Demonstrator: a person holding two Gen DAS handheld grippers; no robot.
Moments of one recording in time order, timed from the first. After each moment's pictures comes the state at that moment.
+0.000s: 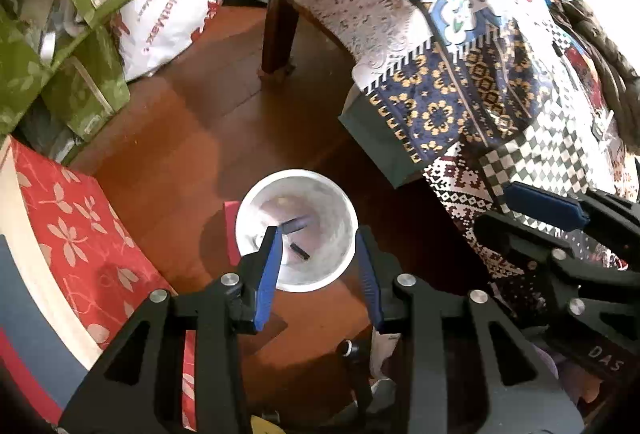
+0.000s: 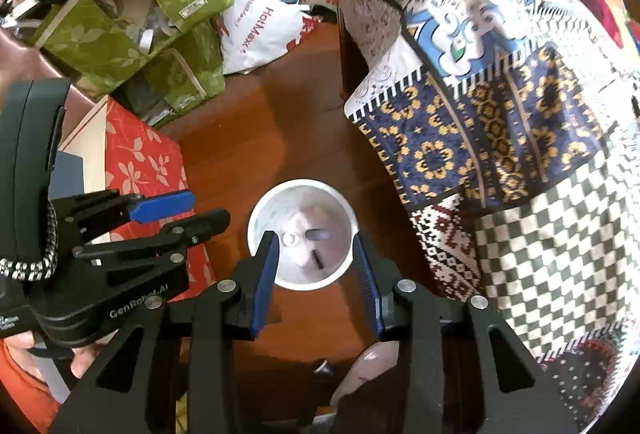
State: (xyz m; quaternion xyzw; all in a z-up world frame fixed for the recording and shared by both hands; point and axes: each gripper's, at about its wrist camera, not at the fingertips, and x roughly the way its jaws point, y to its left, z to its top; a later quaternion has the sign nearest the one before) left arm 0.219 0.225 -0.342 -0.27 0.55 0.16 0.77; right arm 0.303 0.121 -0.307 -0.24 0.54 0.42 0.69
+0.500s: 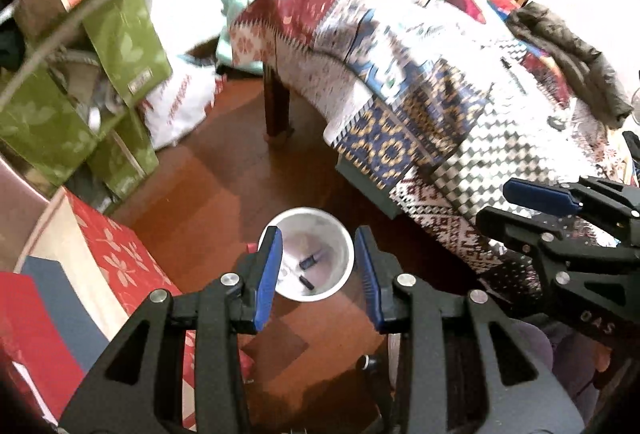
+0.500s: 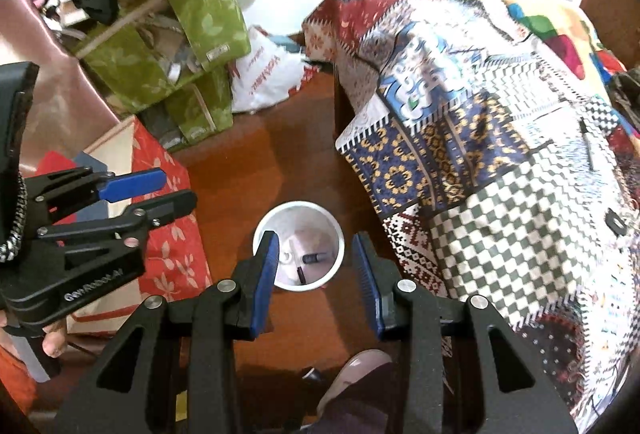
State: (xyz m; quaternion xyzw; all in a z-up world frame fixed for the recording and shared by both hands) left arm 0.168 0.173 -0.224 -0.18 0.47 0.18 0.84; right arm 0.268 0.060 -0.227 -0.23 0.47 0.43 0.74
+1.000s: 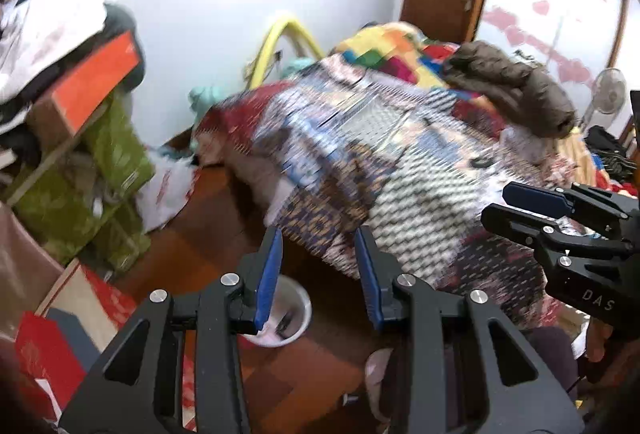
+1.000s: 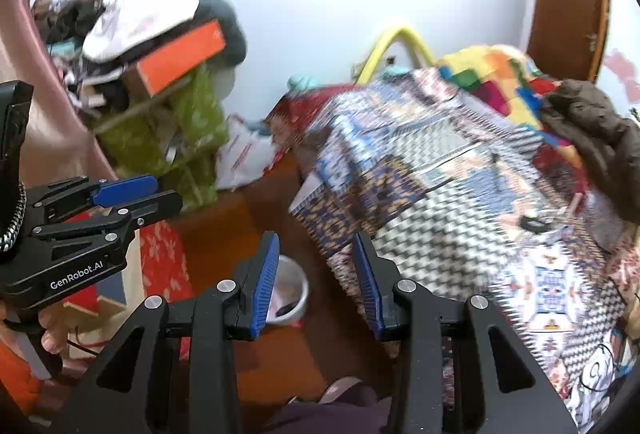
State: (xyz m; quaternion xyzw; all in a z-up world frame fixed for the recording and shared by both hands) left arm 0.168 0.066 -0.102 -0.11 0.36 0.15 0.91; right arm 0.260 -0.064 -0.114 -0.15 0.36 0.41 0.83
